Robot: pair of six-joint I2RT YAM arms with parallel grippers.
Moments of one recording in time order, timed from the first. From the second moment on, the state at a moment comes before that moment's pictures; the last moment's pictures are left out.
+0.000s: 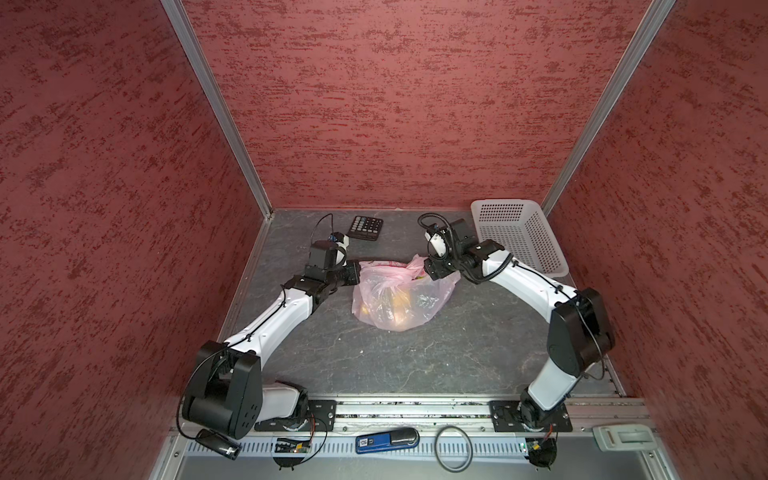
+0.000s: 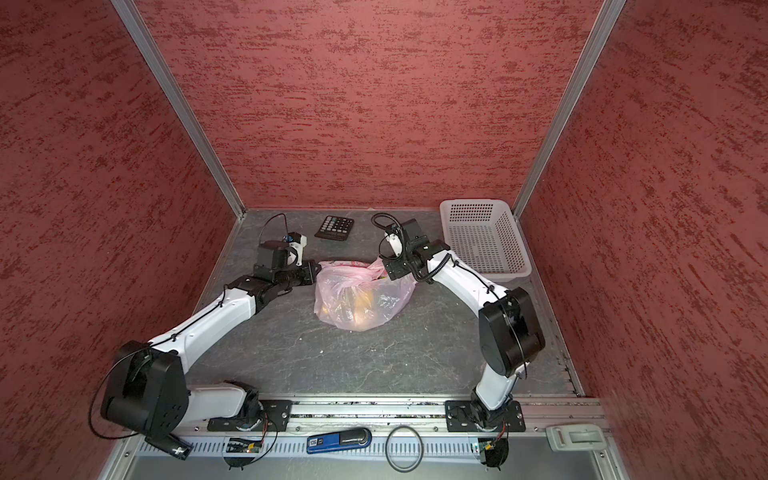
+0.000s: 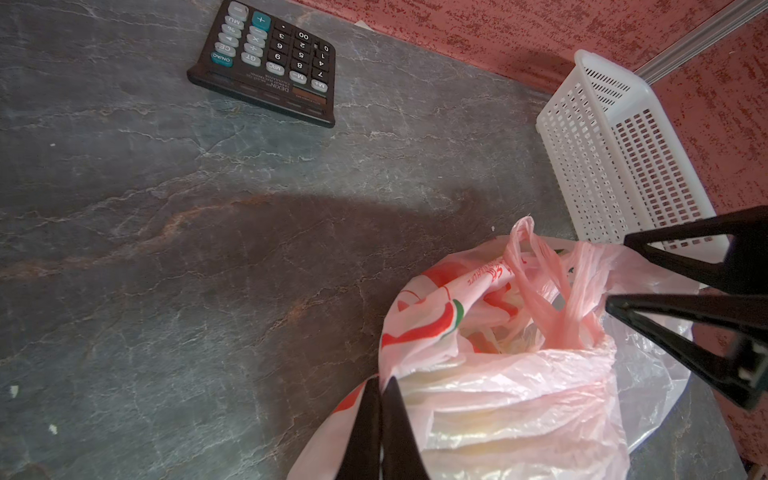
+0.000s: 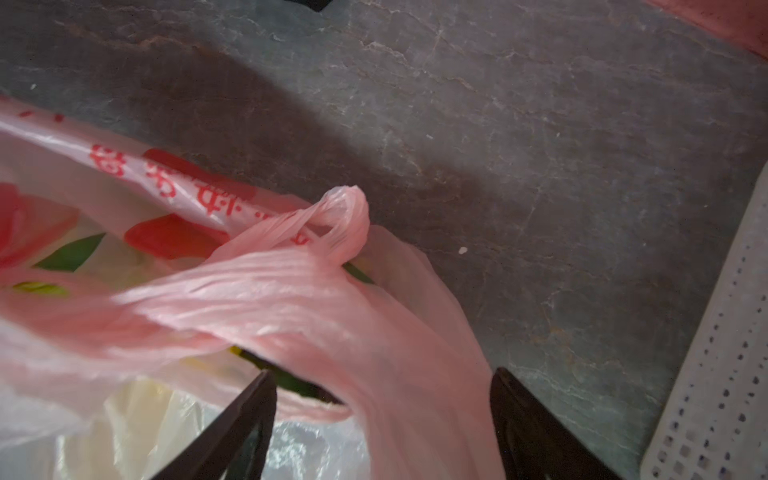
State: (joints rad) left arm -0.28 1.32 0.85 -0.19 0.23 -0.40; right arm 0.49 1.75 1.39 -0.56 -0.03 -0.04
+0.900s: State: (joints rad) left arm -0.19 1.31 0.81 -0.20 0.21 -0.39; right arm 0.30 1.66 1.29 -0.53 0.02 0.10
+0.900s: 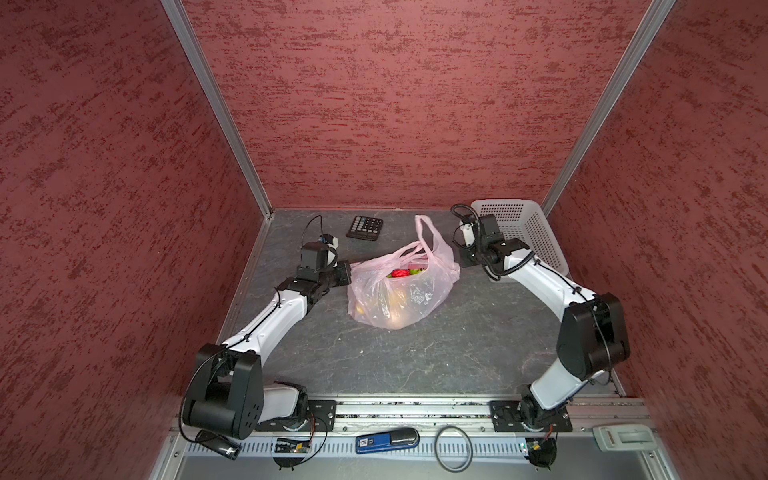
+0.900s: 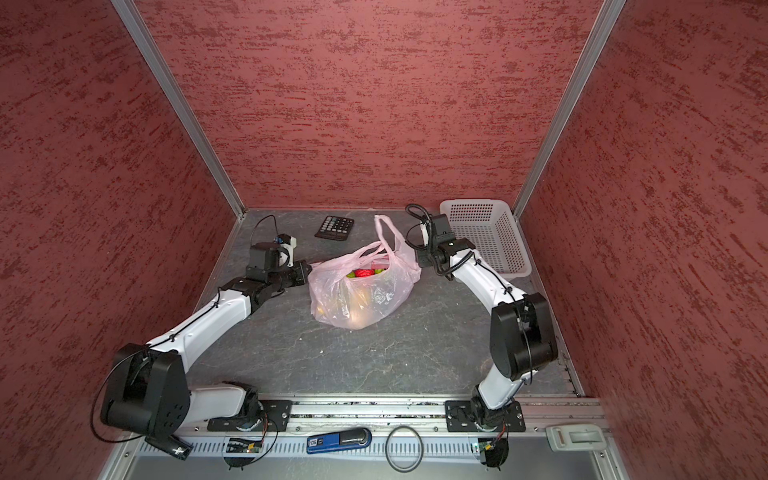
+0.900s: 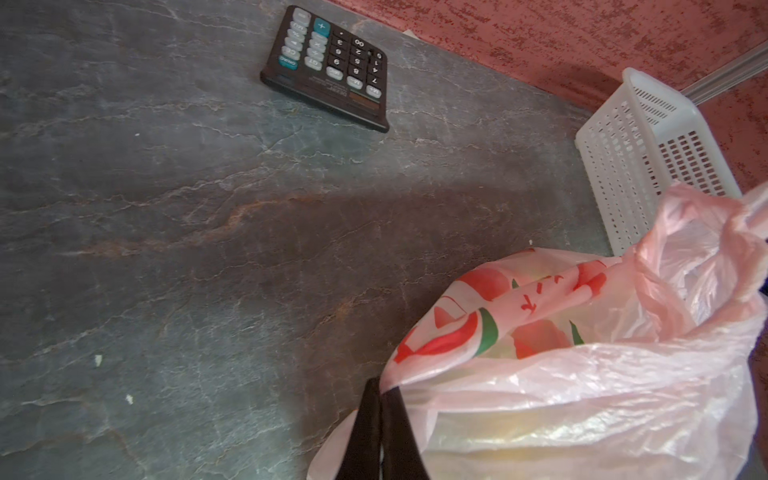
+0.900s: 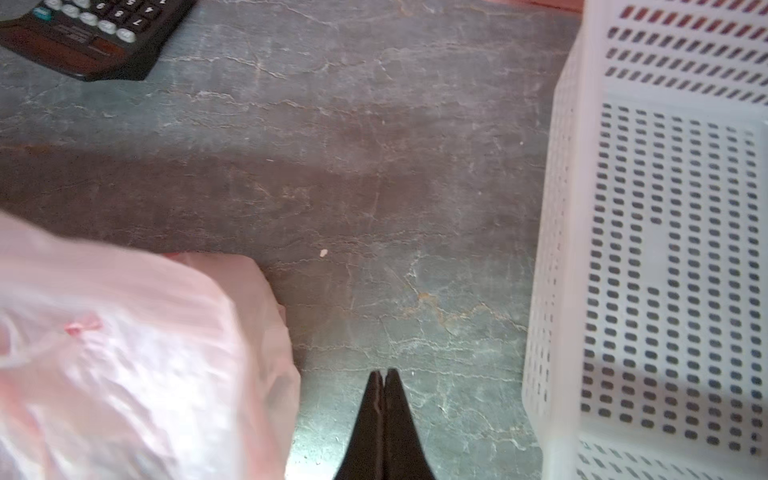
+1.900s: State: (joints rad) left arm -0.48 1.74 1.38 -0.53 0.09 -0.05; right arm 0.30 1.54 1.25 -0.53 -0.16 0.20
